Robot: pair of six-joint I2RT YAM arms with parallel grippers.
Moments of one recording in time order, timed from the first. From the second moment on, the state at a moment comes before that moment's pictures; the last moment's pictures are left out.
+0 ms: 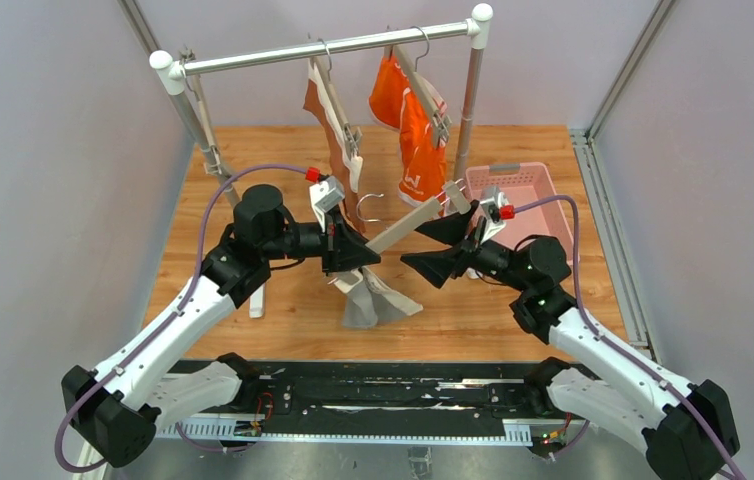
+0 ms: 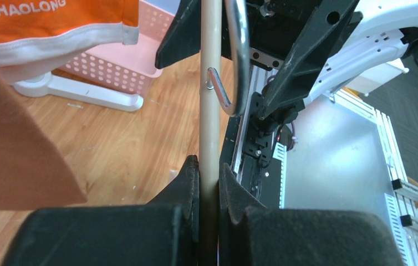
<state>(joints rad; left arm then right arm) -0.58 0.99 0.93 -0.14 0.80 -0.24 0.61 0.88 0.54 0.61 -0.57 0.46</state>
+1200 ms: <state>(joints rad) -0.64 1.00 0.83 0.21 0.74 -0.37 0.63 1.13 0.61 1.13 -0.56 0.72</state>
